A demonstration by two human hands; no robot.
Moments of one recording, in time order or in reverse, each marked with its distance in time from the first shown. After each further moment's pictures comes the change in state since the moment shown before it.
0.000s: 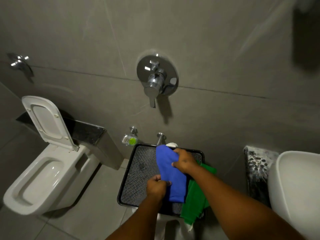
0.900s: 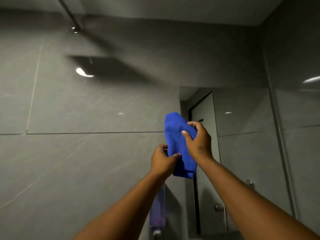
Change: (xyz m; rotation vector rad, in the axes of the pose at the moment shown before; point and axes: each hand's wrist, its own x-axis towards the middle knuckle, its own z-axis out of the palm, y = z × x) left_hand -0.437 0.518 0.227 -0.117 -0.647 1.410; right_hand -0.319 -0.205 -0.607 0.191 1.635 -0.820
